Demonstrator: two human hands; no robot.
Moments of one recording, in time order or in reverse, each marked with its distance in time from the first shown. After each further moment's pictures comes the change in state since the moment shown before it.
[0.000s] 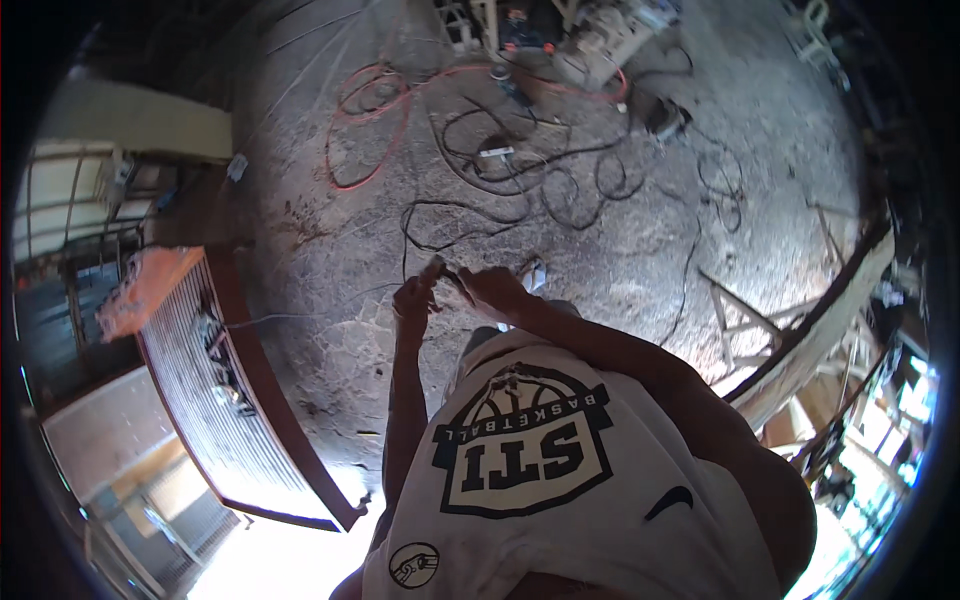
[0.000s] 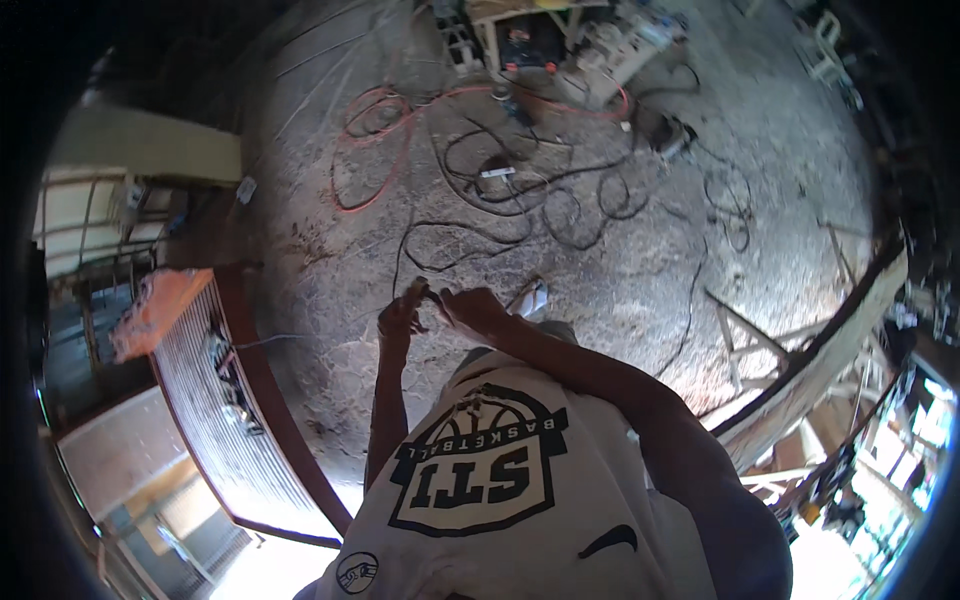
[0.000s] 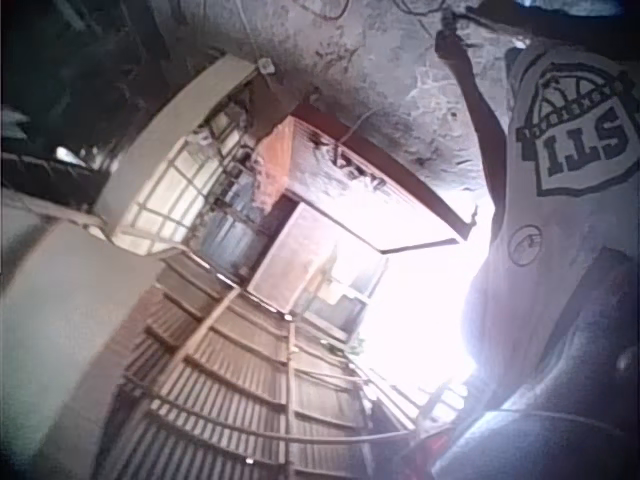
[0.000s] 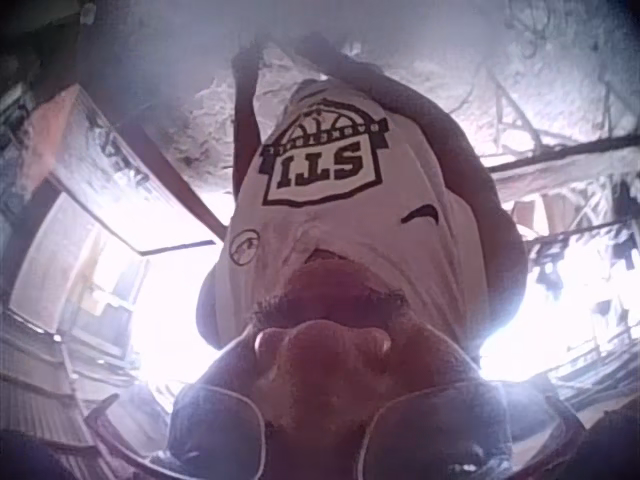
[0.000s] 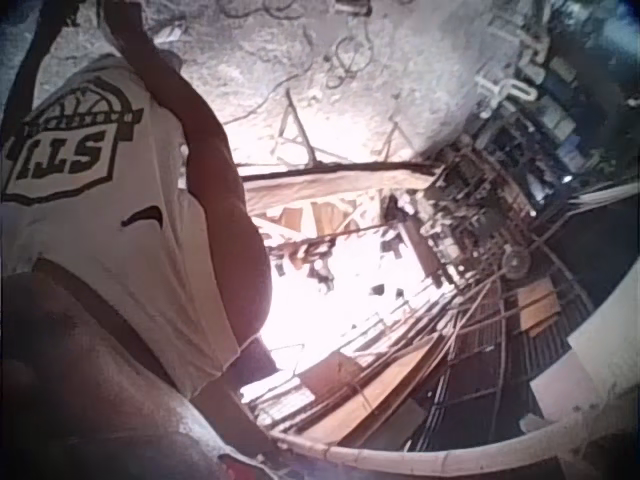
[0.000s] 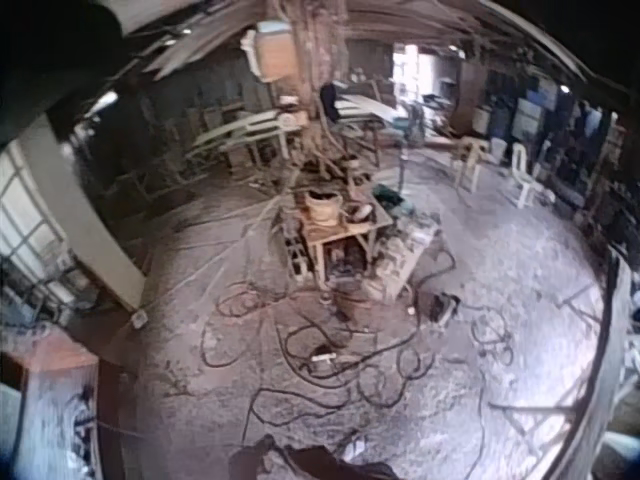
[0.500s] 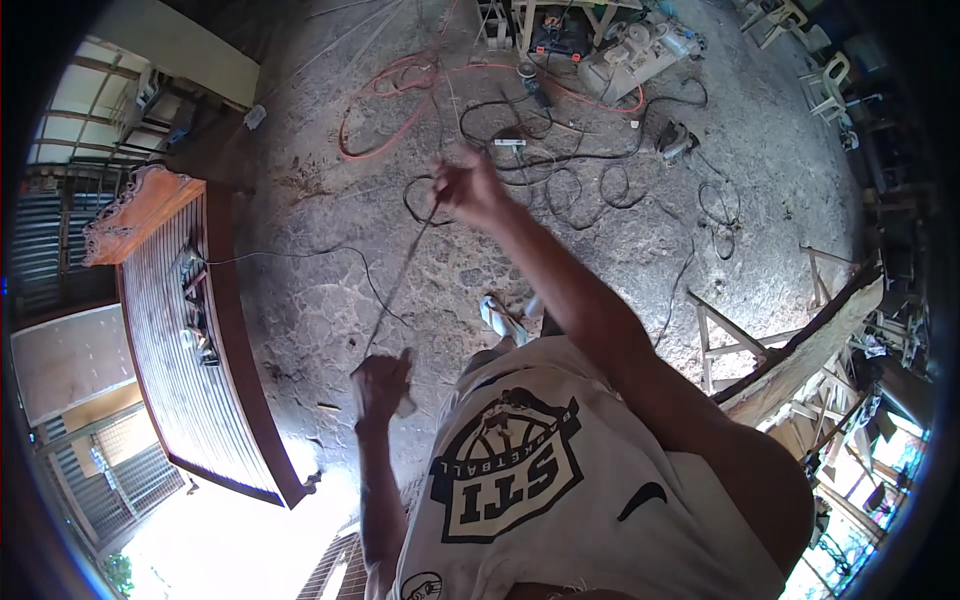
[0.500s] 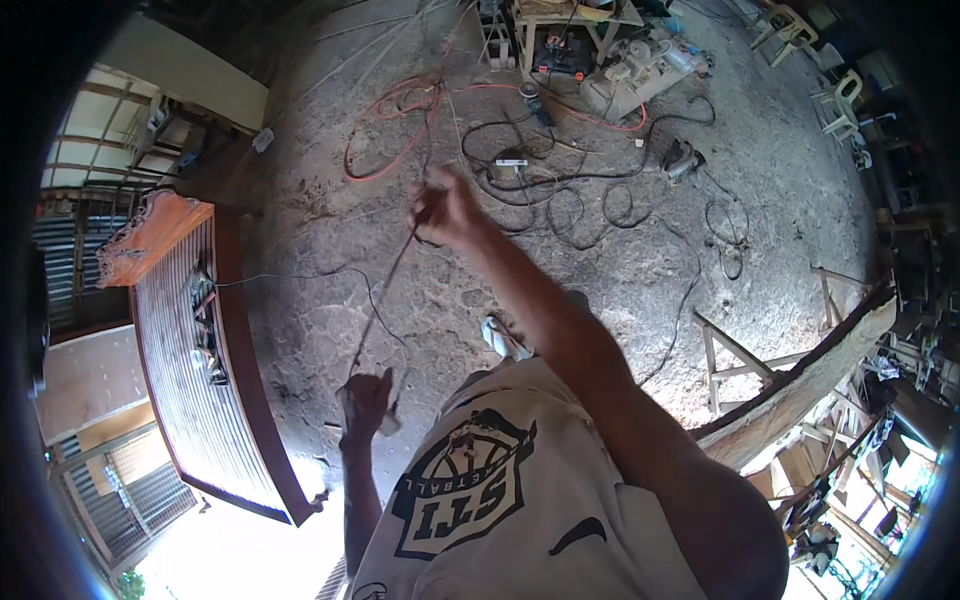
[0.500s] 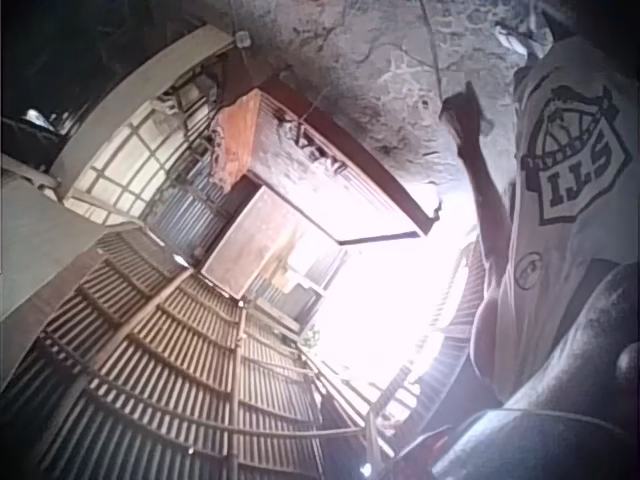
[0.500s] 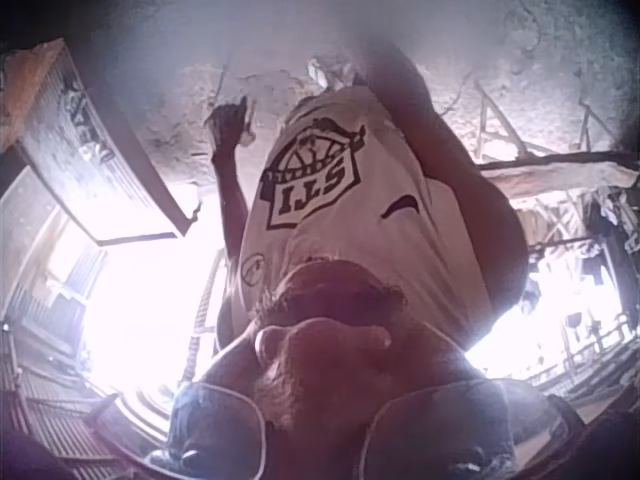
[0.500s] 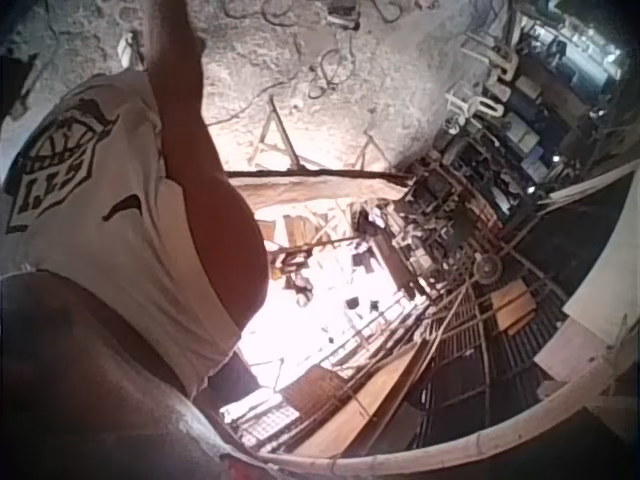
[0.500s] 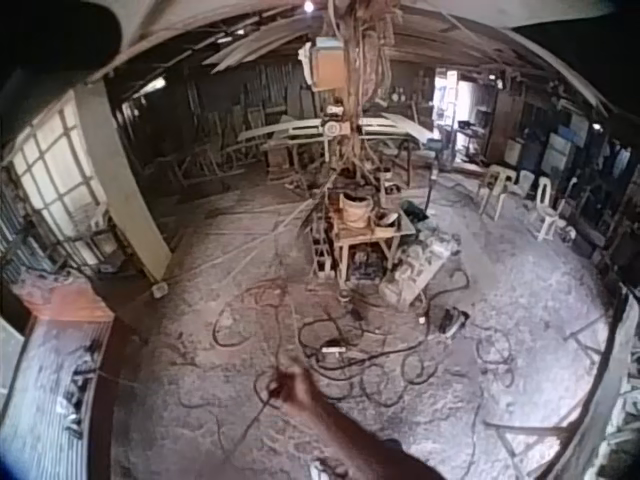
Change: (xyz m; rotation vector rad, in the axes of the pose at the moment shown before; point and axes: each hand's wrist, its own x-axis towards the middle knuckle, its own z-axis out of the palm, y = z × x) left_hand -0.237 -0.074 -0.088 0.957 0.158 0.619; right_hand 0.084 -0.011 -0.017 2.249 -0.083 0.326
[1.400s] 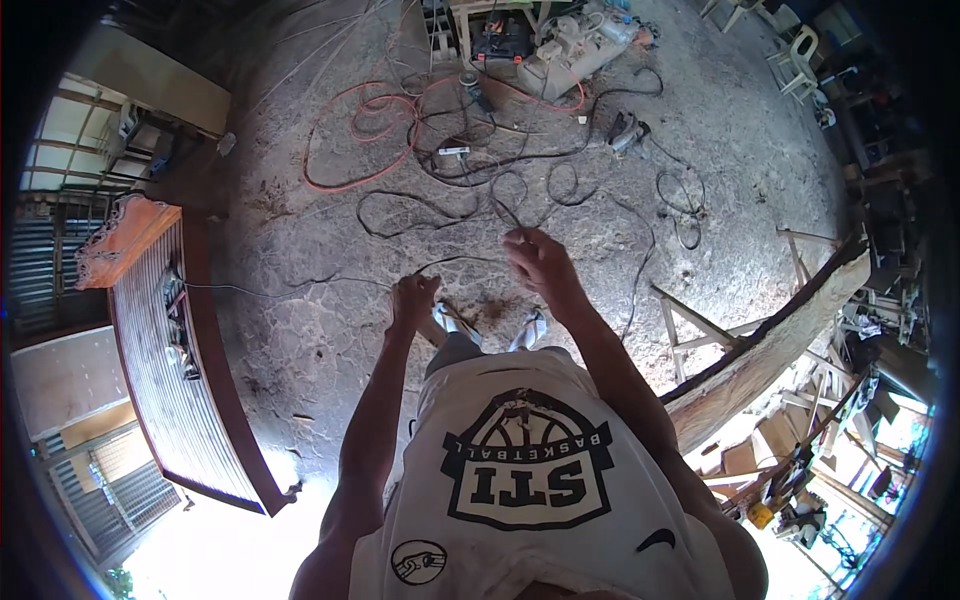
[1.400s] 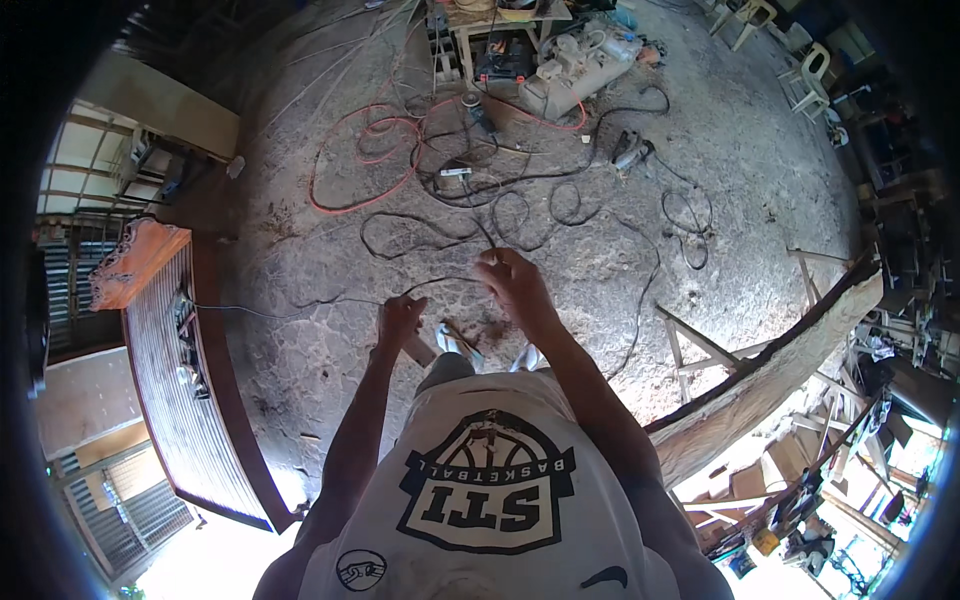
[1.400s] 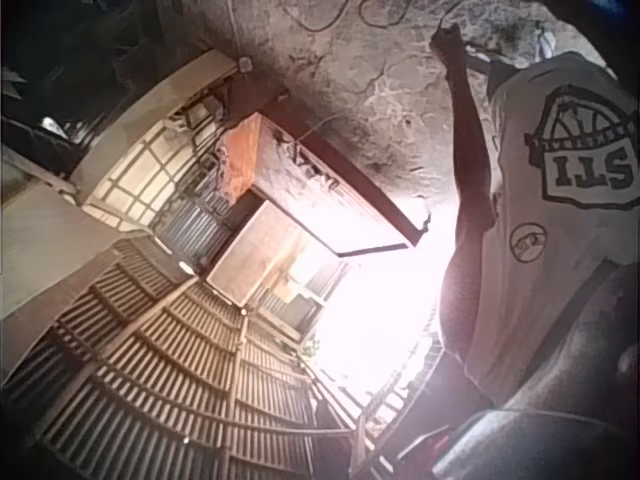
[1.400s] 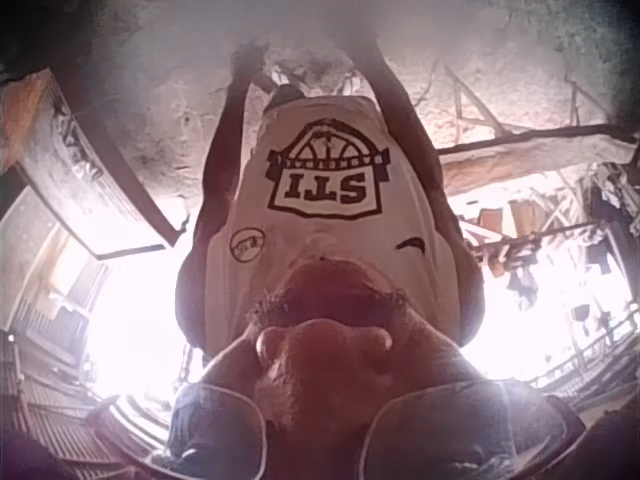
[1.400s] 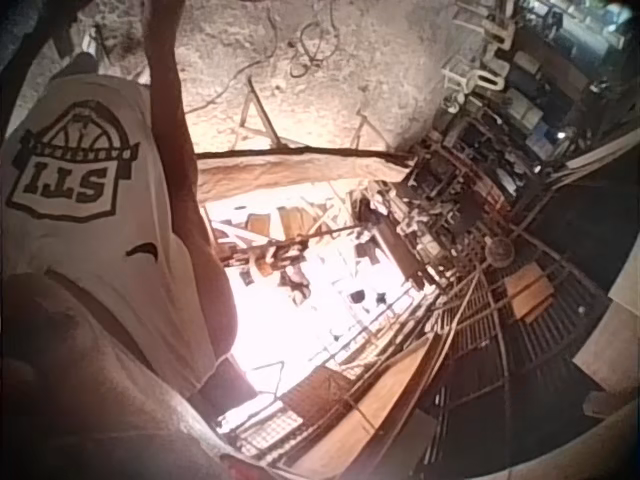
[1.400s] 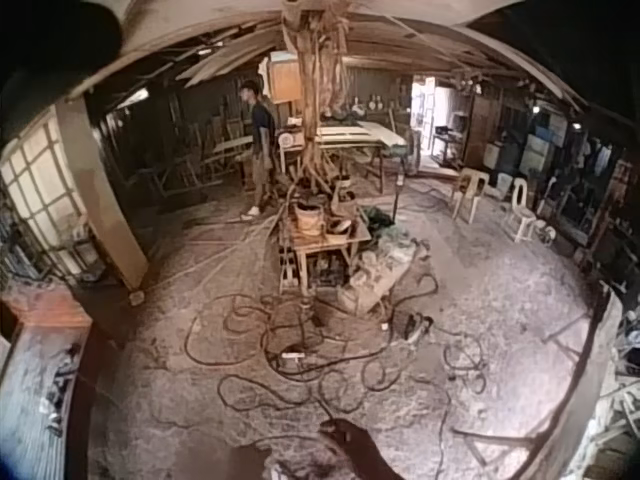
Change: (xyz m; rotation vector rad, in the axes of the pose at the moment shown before) left_hand 0.129 0.143 0.212 -0.398 -0.306 -0.382; right_hand -0.355 -0.080 -0.077 -1.010 0.335 -0.391
